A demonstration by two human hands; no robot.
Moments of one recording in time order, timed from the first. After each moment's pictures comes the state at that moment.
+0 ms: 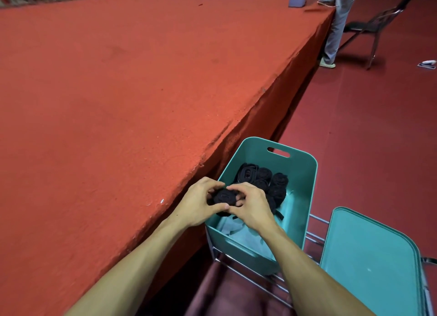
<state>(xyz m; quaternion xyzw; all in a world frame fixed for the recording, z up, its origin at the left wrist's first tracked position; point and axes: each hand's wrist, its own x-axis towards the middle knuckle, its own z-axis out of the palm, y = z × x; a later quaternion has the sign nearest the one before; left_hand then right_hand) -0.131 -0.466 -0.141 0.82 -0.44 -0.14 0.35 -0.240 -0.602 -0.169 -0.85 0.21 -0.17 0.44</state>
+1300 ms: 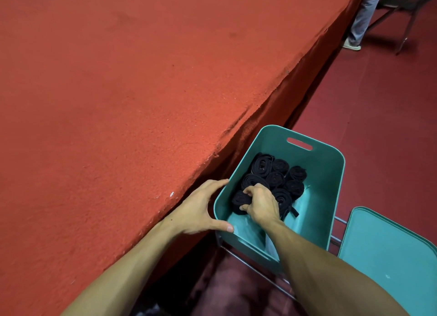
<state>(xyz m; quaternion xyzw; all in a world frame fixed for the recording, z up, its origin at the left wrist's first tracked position) -0.116 -0.431 -0.171 0.78 -0.46 -0.24 0.34 -0.206 -0.621 -0.242 -0.91 0.31 0.01 0.27</state>
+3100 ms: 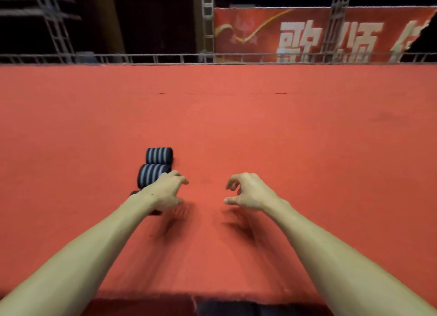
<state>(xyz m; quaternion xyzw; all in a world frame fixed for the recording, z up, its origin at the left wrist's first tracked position) -0.179 0.123 -0.025 0.99 0.05 -0.03 0.10 -0.101 -0.131 -0.005 -0.90 -0.35 0.08 0.23</state>
